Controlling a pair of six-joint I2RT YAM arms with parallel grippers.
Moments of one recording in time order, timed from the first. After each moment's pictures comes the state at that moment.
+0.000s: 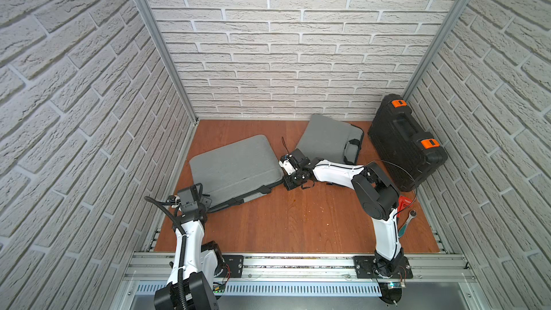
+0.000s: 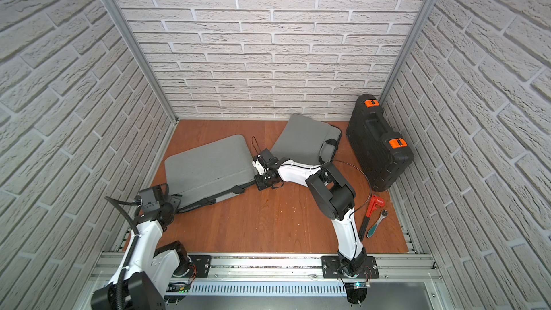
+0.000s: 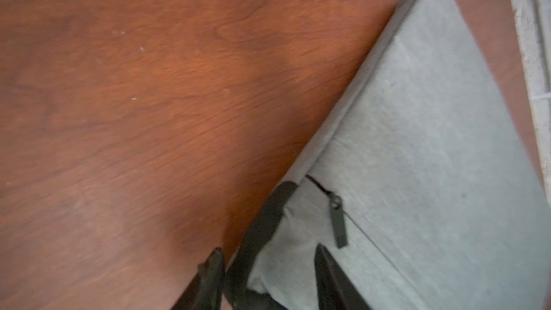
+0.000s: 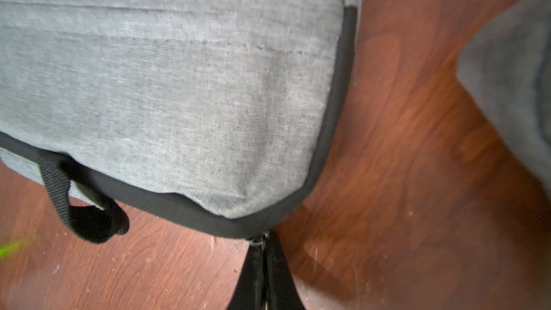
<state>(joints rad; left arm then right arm) 0.37 0.82 0.36 -0.44 -0.05 -0.83 0.67 2.06 1.37 -0.44 -0.21 0.30</state>
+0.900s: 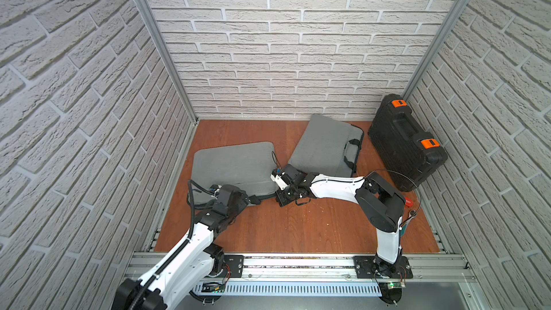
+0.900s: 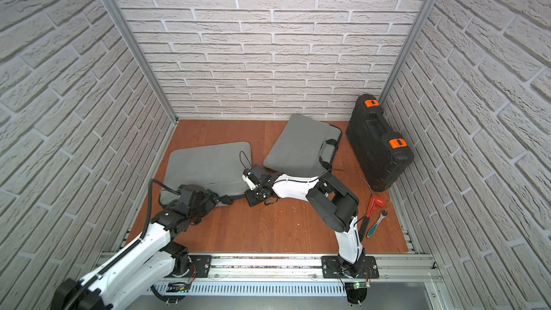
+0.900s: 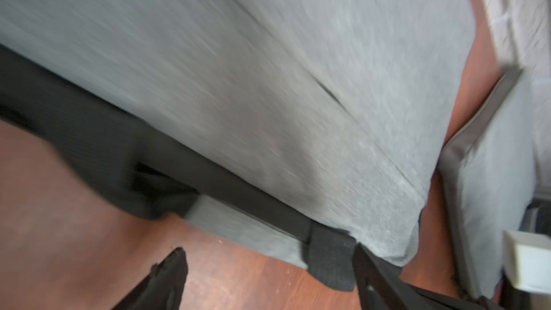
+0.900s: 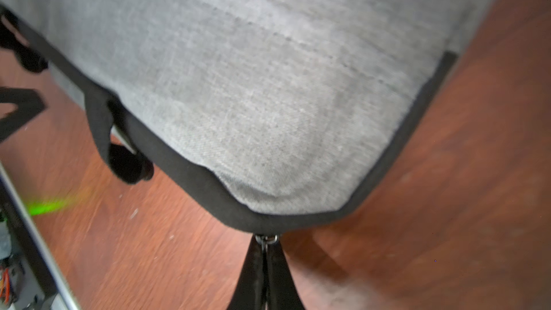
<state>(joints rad) -0.45 0.84 0.36 -0.45 -0.15 -1.13 0.85 1.96 1.22 -0.34 -0.22 0.42</state>
